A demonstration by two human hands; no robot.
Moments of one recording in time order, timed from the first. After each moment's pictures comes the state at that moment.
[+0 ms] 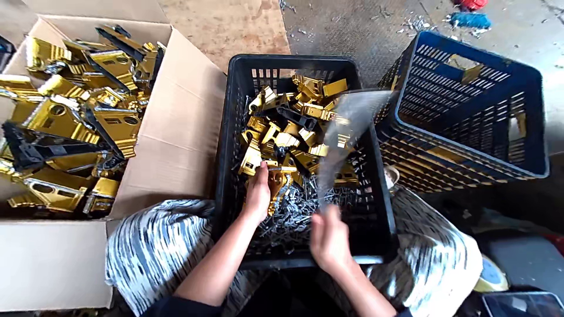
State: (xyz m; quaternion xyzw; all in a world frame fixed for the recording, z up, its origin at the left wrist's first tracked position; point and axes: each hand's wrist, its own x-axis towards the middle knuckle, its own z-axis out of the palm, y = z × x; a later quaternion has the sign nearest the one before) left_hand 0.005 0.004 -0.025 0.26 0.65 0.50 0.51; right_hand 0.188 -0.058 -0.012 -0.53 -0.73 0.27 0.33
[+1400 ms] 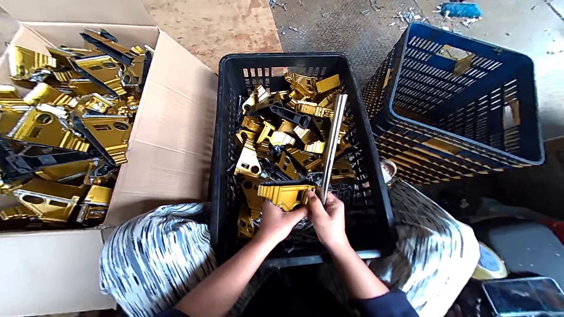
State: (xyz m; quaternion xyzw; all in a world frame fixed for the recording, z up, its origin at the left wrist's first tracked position) left_hand 0.045 -0.039 -0.042 0.43 0.54 0.55 0.47; right_hand 0.177 -0.023 -0.037 -0.50 -0.50 0.50 0.49
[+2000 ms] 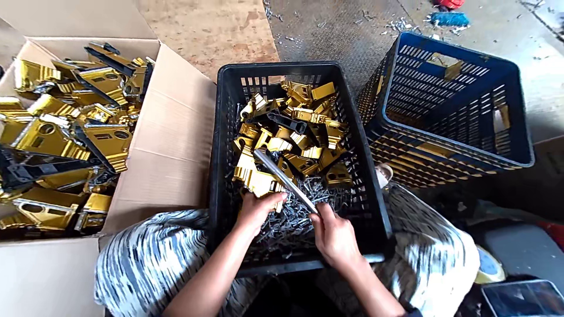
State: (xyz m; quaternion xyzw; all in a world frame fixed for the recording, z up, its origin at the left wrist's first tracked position) left_hand 0.006 -0.011 -0.024 0.27 0.57 0.50 0.59; right_hand 0.211 -0.042 -0.021 -0.53 -0.79 0.11 0.29
